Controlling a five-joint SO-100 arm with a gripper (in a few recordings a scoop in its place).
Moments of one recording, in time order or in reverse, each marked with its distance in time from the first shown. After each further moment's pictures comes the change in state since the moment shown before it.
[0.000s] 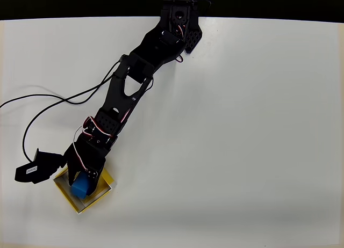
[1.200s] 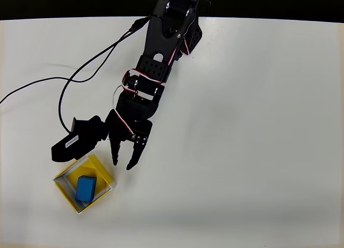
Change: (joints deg) arm -13.5 73.9 56.6 14.0 1.7
